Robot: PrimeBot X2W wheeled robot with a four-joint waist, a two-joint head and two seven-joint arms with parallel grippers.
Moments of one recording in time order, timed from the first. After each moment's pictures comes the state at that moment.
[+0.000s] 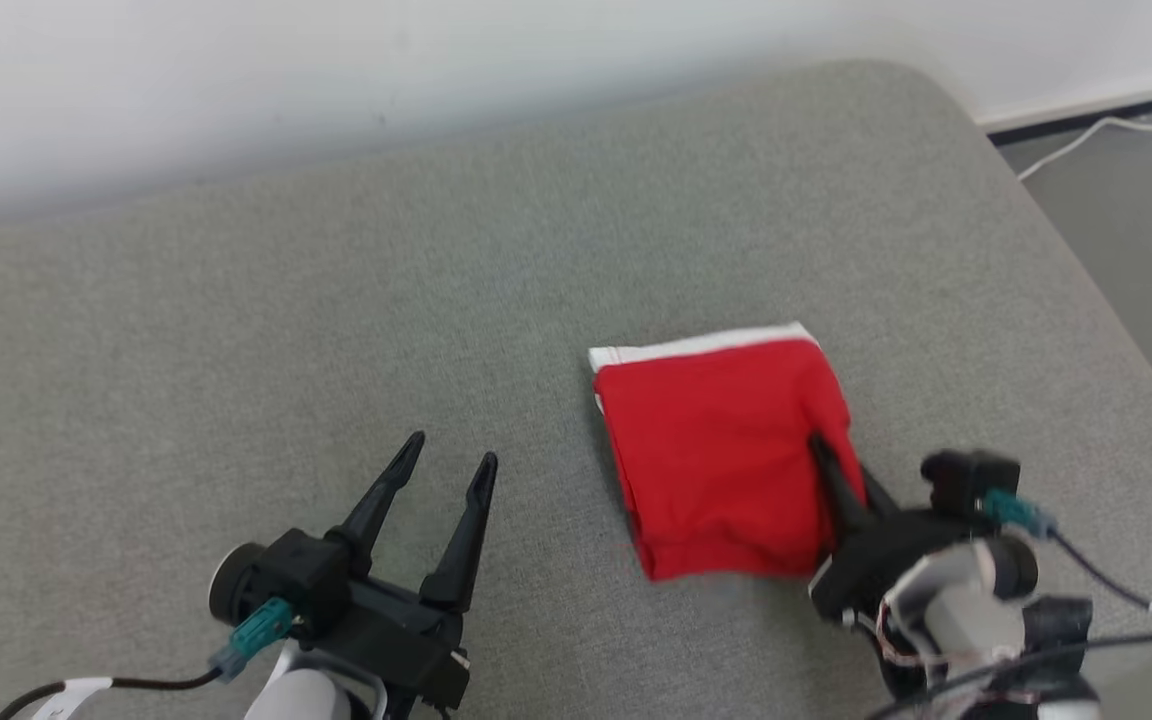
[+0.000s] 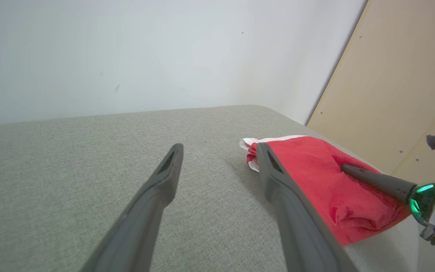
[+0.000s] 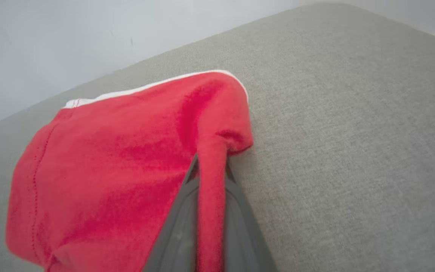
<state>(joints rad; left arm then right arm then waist) -0.36 0.05 -0.28 0.22 -0.20 -0.12 -0.26 -0.52 -0.21 0.56 0.74 0.62 0.13 -0.26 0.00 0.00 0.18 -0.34</state>
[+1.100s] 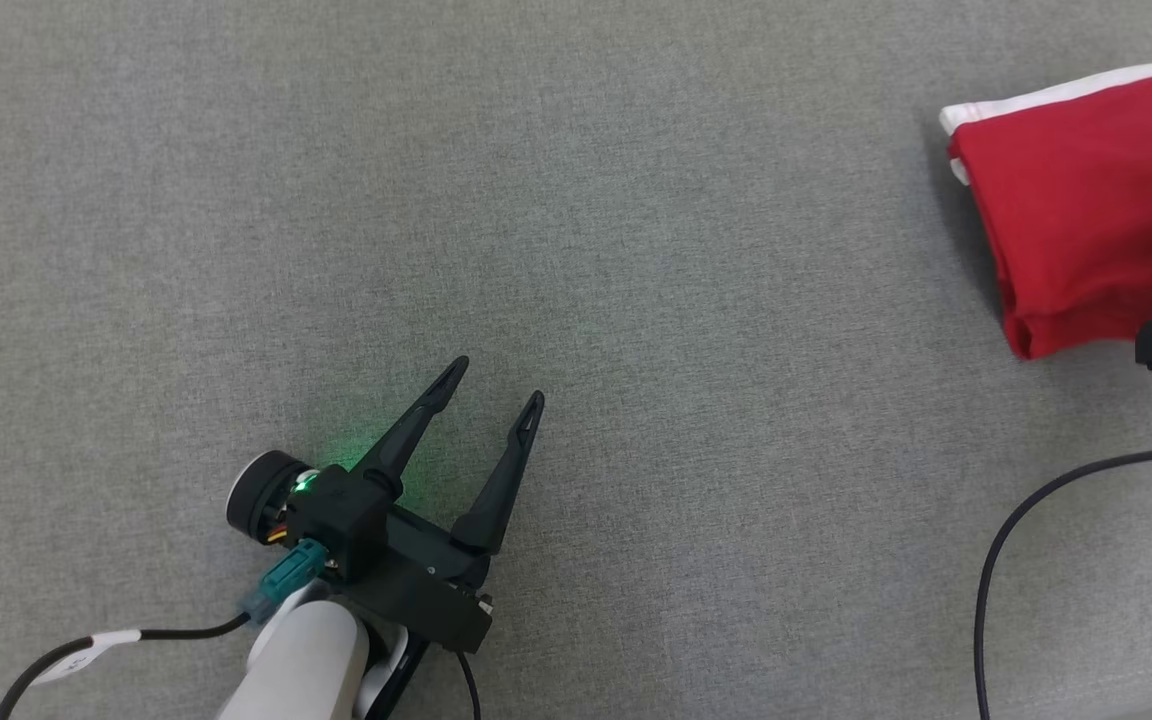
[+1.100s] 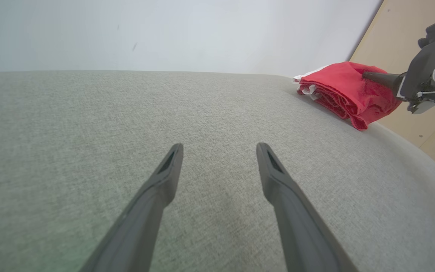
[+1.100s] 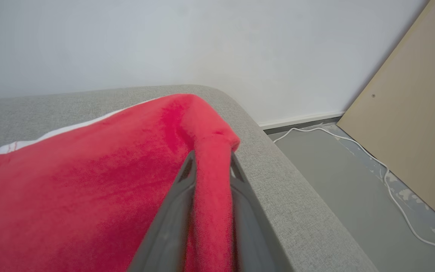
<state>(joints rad) -0.48 0.07 -0.36 0.19 -0.14 -0.13 -0.26 -0.92 -0.37 -0.20 0.96 -0.05 0.13 -0.26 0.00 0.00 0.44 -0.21</state>
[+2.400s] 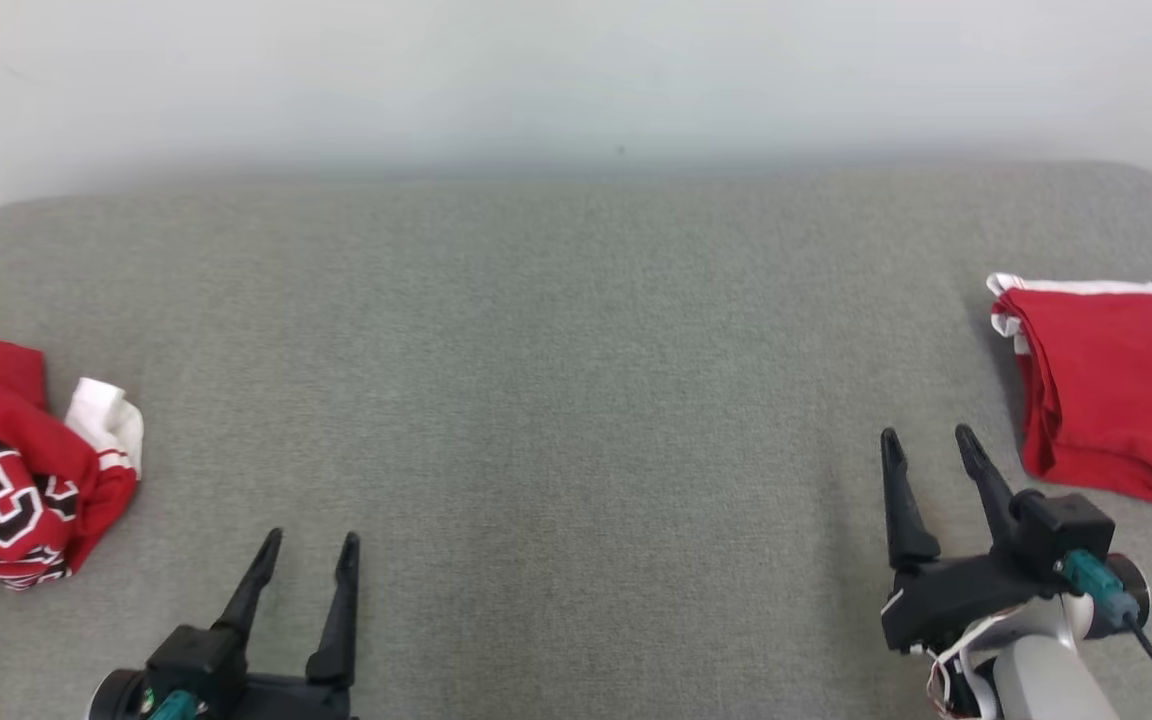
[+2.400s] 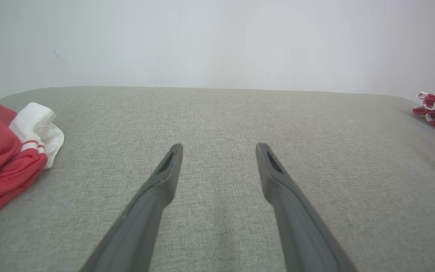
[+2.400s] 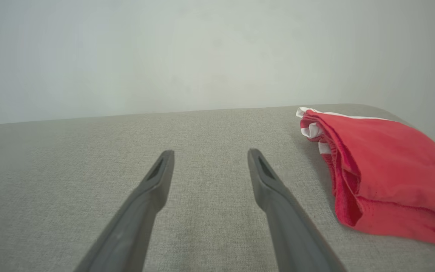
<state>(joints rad) -0.20 0.05 -0.05 0.23 -0.08 -0.06 -0.26 -0.32 -0.14 0.14 0.41 0.12 0.13 -0.26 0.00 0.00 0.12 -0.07</state>
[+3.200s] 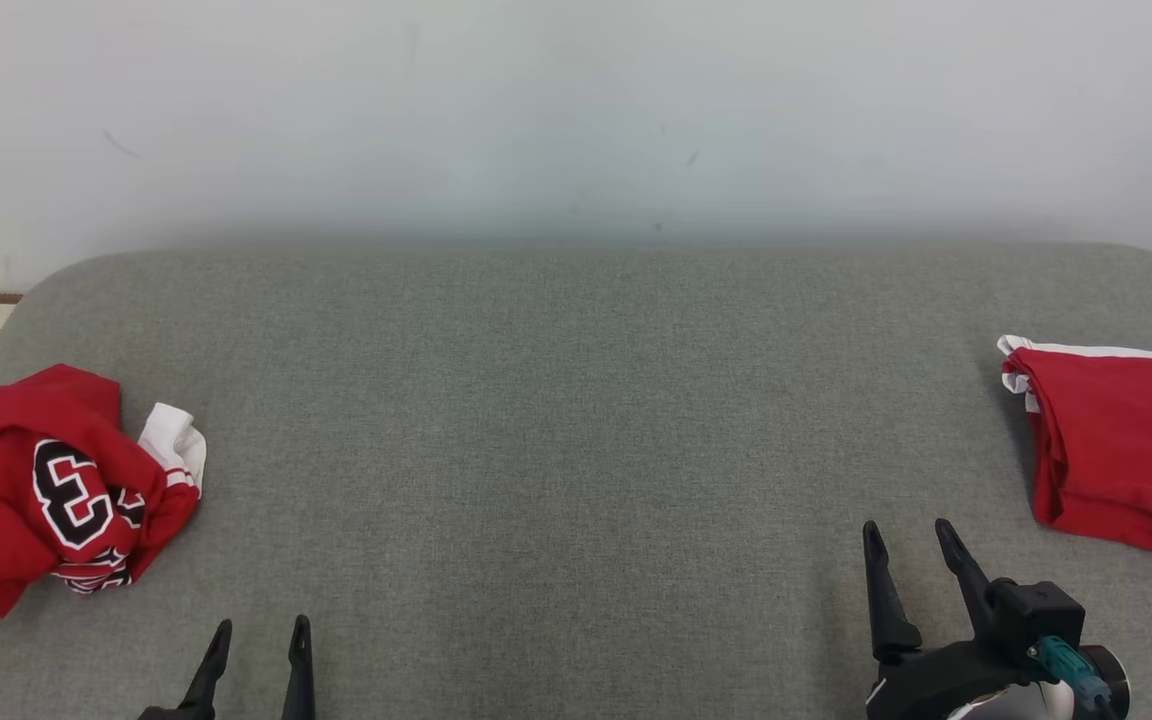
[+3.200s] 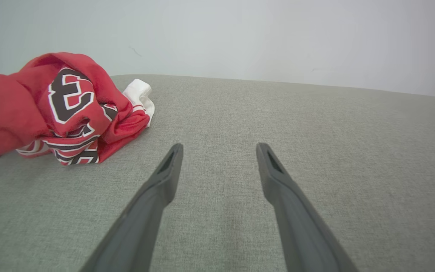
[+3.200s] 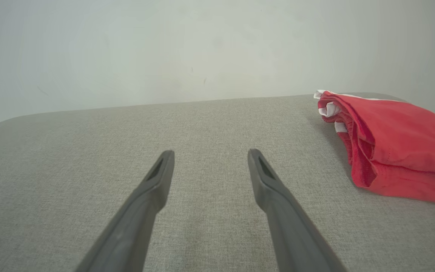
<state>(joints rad) -0.08 0.05 0.01 0.24 -0.06 0.01 -0.26 -0.17 -0.08 0.12 0.38 0.08 0.13 -0.26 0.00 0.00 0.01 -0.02</state>
